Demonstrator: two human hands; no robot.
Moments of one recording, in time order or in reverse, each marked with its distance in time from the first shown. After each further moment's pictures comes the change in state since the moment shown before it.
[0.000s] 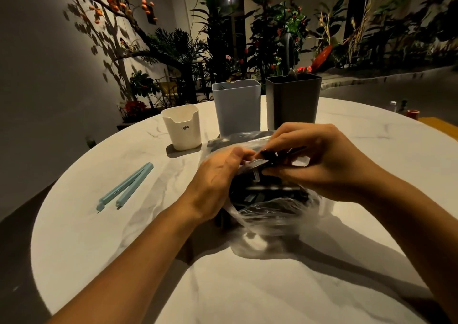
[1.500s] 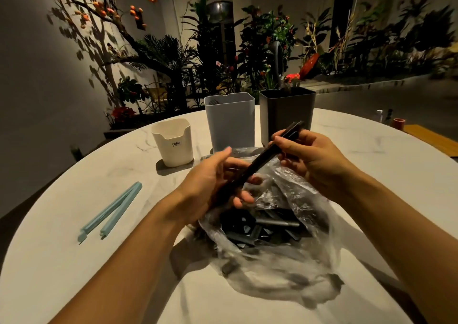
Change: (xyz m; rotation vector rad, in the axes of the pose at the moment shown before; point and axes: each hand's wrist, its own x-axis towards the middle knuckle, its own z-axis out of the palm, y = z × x) left_hand 0.040 0.023 -0.017 -0.548 -0.229 -0.451; right_hand 0.037 0.041 -0.002 0.770 0.402 0.649
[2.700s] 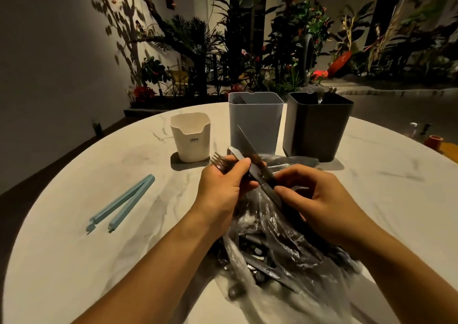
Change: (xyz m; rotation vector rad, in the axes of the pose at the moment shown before) left_hand 0.026 -0.017 0.008 -0.268 0.534 0.260; right_hand -0.004 0.028 0.012 -0.686 -0.187 -0.212
